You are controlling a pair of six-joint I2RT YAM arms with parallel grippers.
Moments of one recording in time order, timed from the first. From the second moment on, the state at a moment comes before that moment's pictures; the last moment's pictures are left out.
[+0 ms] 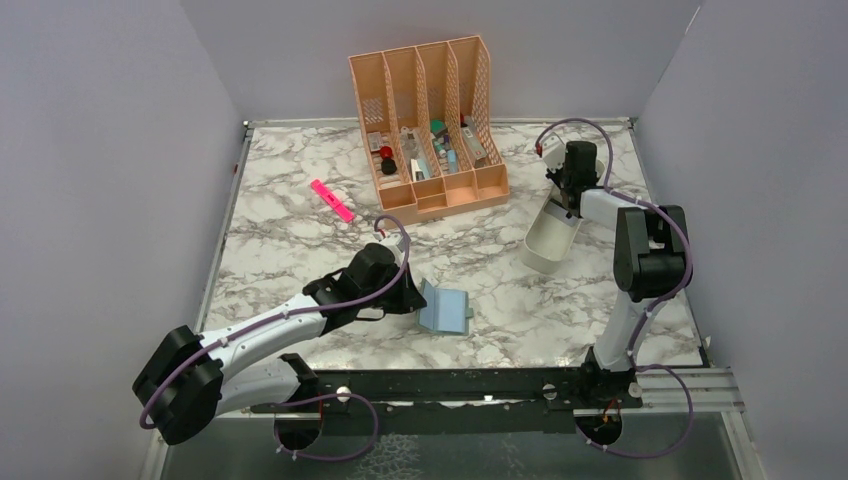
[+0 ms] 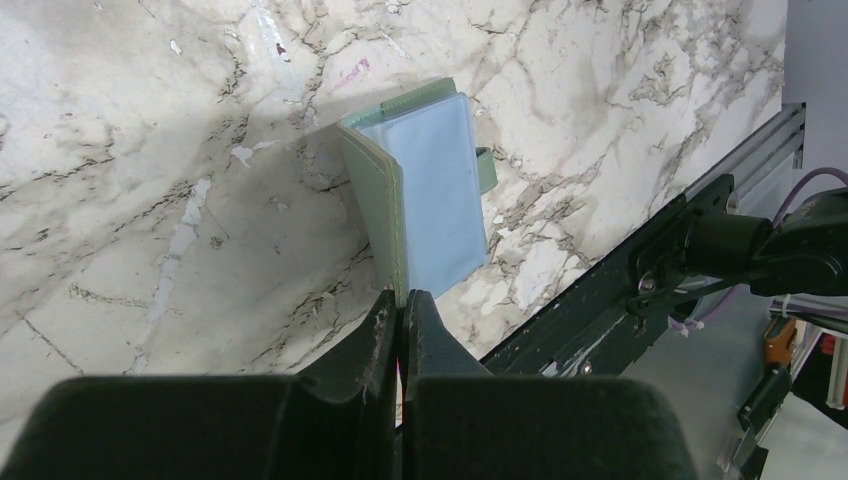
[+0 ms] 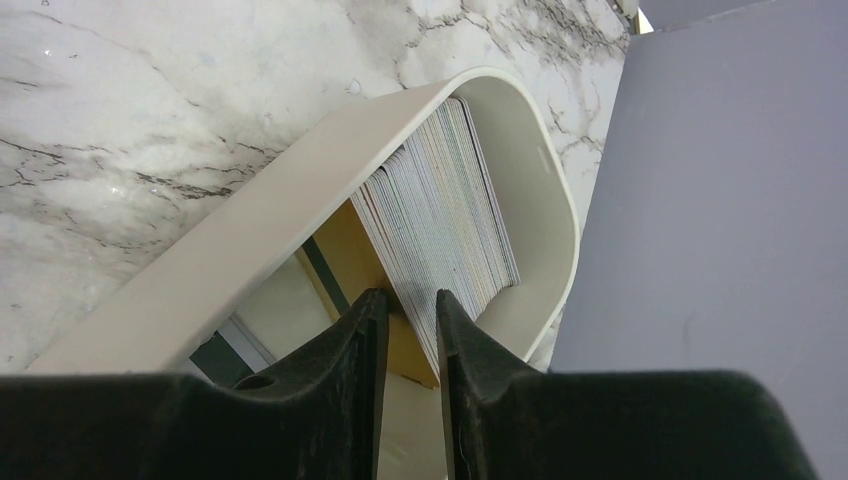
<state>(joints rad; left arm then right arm) -0.81 1.09 0.54 -0.13 0.17 -0.75 0.05 1.91 1.16 0.16 0.28 -0.77</state>
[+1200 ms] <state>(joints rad) -0.81 1.09 0.54 -0.13 0.17 -0.75 0.07 1.75 1.20 0.00 0.22 -0.63</state>
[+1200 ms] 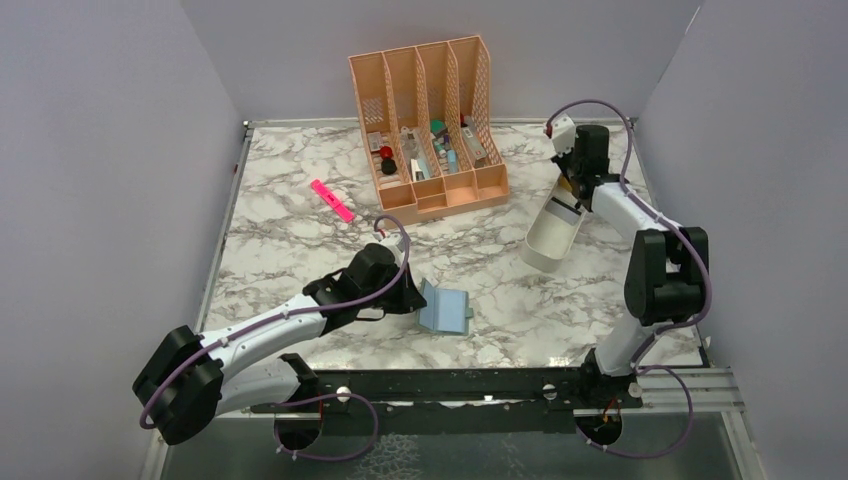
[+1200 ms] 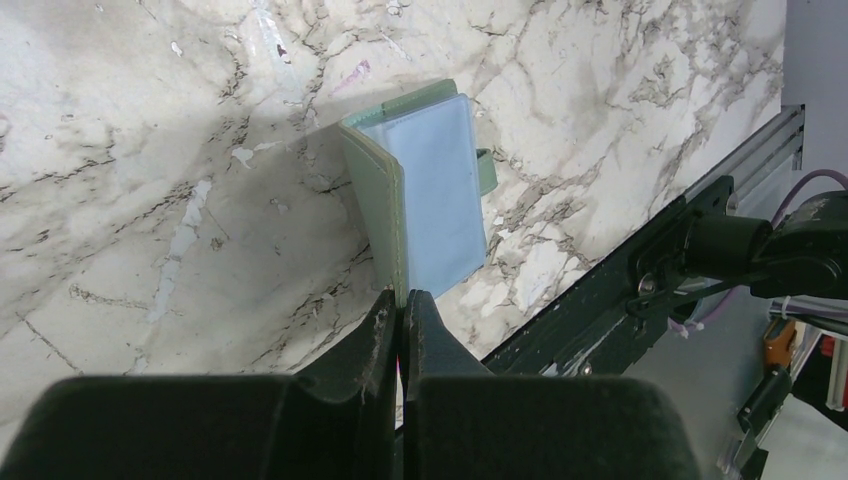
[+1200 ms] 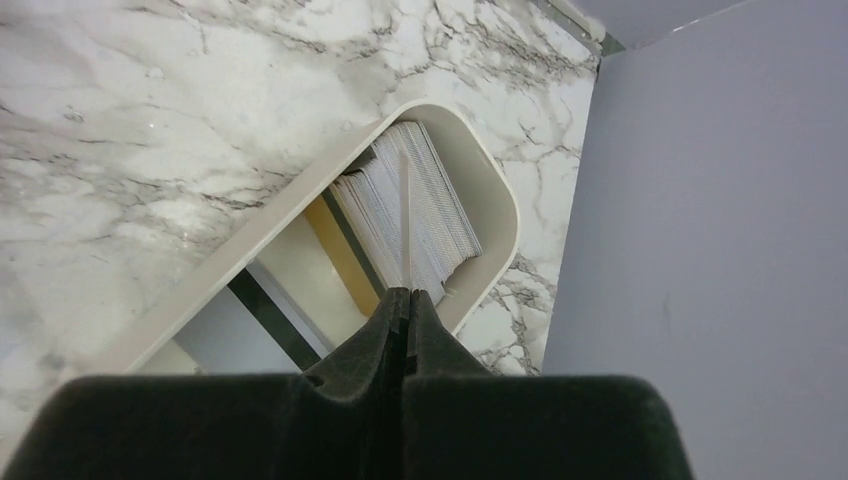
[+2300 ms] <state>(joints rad) -0.74 1.06 0.37 0.01 0.12 -0.88 0.69 1.35 1.10 -0.49 0.26 0.12</state>
